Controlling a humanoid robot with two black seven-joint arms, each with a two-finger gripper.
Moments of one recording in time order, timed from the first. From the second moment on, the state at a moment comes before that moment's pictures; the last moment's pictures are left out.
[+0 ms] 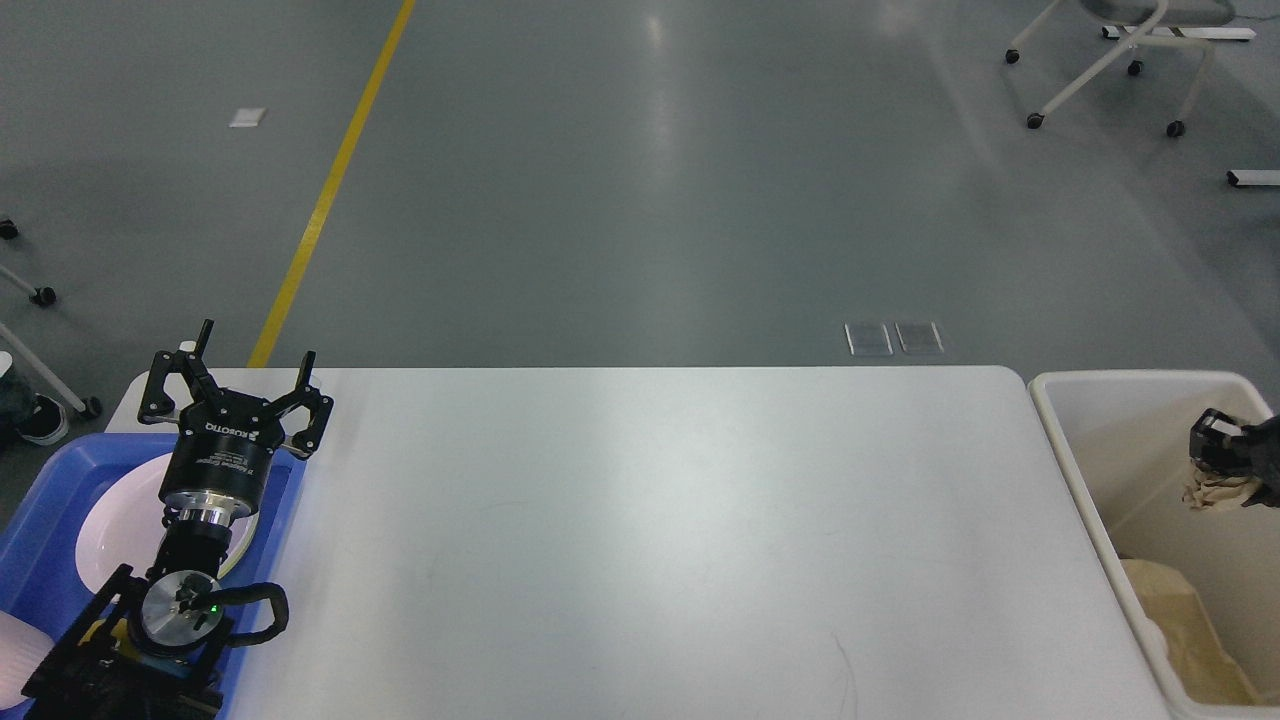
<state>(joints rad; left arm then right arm) -0.29 0.16 -1.45 -0.78 0.23 -0.57 -0.27 1.30 -0.64 -1.23 0.73 0.15 0.33 -0.14</state>
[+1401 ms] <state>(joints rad) -0.29 0.16 -1.45 -0.78 0.23 -0.57 -0.27 0.57 -0.32 -1.04 0.16 0.16 -0.16 -0.14</state>
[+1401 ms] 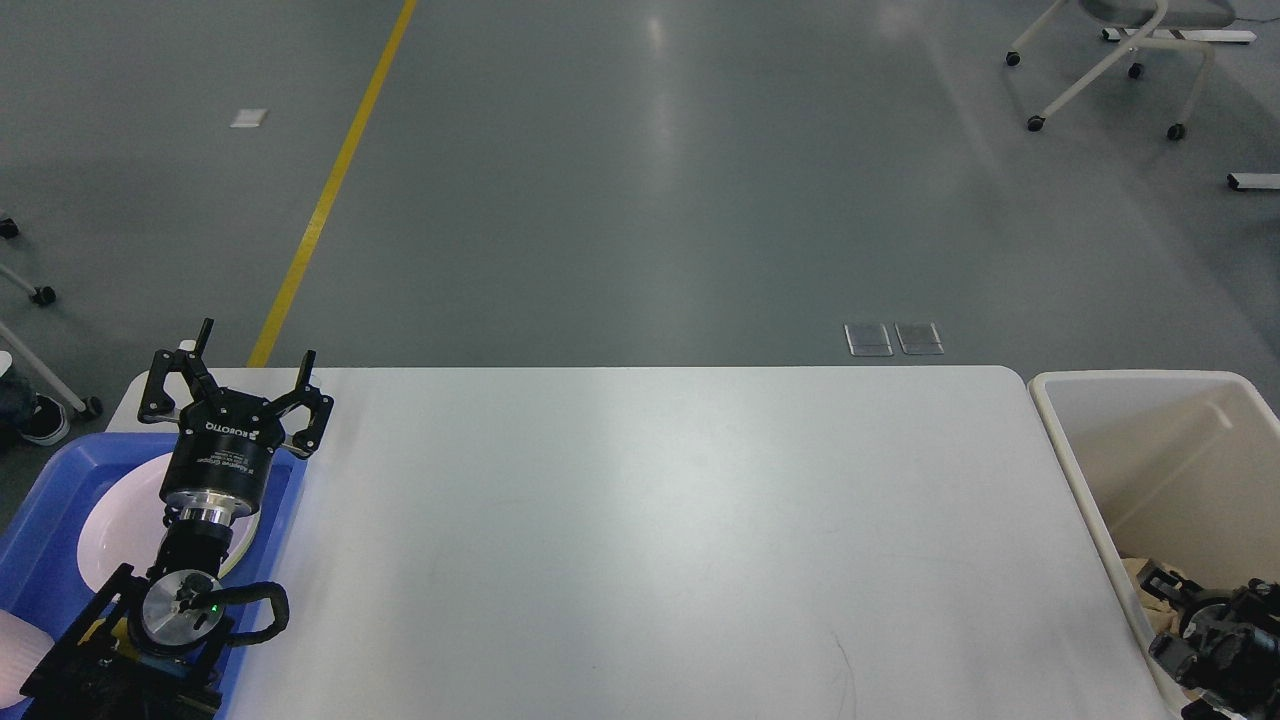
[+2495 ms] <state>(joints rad) -0.29 0.16 -1.45 -0.78 0.23 -0.57 -0.28 0.86 -0.47 0.52 0.55 0.07 -0.01 0.05</state>
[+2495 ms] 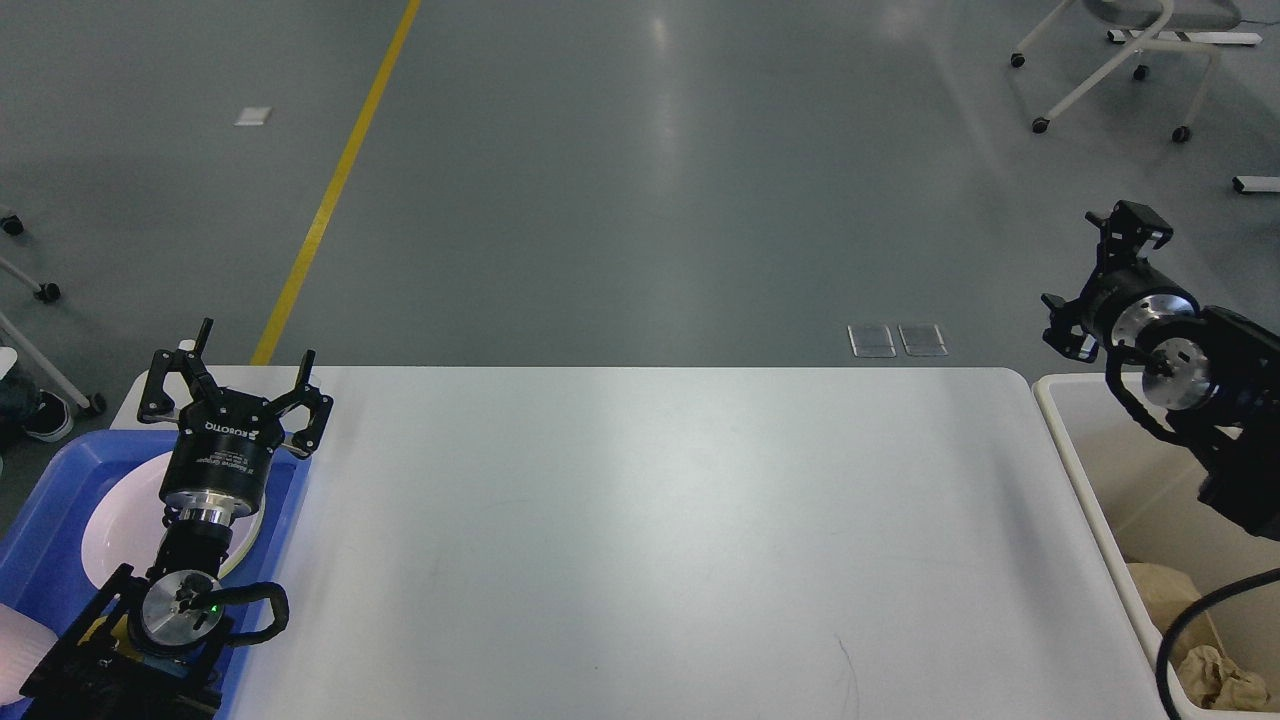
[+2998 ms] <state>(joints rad) -0.29 0.16 -1.45 -0.78 0.23 -0.57 -0.28 0.41 -0.34 1.00 0.78 -0.12 0.23 0.47</state>
